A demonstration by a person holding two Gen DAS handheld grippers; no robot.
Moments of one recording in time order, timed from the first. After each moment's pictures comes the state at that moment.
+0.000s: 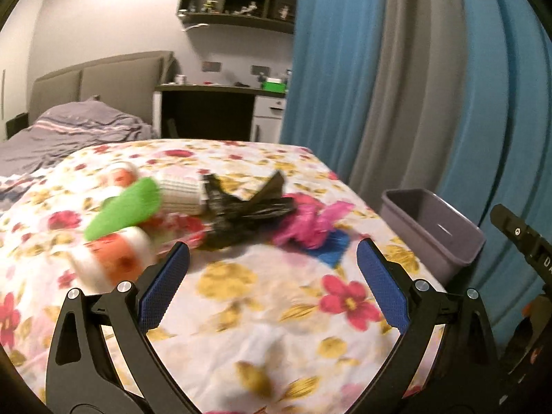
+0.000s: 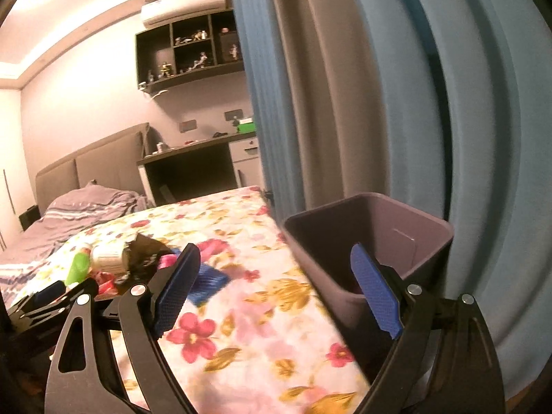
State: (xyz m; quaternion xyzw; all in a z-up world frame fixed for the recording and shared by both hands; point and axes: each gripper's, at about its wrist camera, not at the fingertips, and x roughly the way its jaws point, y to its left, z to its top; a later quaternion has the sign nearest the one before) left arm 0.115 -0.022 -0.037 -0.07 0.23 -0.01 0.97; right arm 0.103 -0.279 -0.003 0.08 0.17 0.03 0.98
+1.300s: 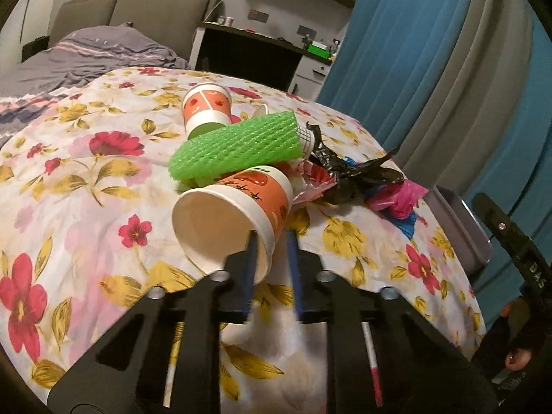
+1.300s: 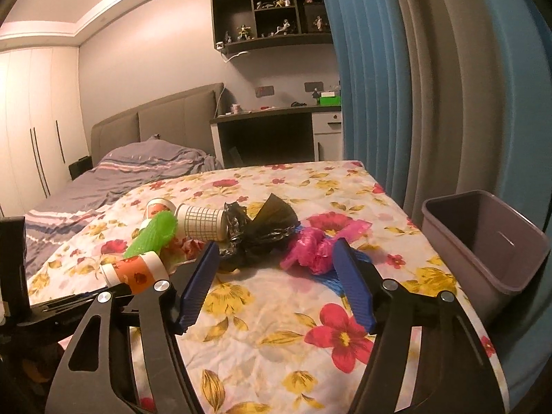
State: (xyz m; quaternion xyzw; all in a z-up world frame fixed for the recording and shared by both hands) left arm 0.111 0.113 -0.077 -0.17 0.32 0.00 0.93; right arm 0.129 -0.127 -0.019 0.02 0.21 0.17 0.96
